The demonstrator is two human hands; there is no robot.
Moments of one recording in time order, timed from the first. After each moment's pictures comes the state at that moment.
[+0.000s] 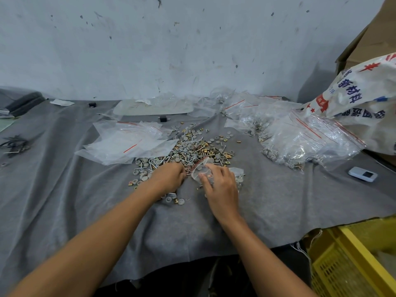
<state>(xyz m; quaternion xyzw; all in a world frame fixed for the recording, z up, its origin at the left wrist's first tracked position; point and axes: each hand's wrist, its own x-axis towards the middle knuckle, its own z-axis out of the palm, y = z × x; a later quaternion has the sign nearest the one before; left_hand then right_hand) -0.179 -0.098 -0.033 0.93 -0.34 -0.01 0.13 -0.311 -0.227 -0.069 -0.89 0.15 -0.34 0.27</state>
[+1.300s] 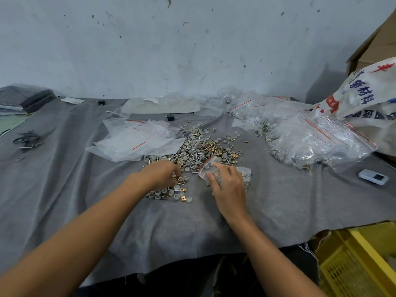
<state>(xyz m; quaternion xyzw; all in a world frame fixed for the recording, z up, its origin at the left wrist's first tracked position) -0.167 -0.056 -0.013 0.92 -0.38 -0.06 0.01 -0.311 -0.227 -0.071 -0.89 0.15 -0.34 0.26</state>
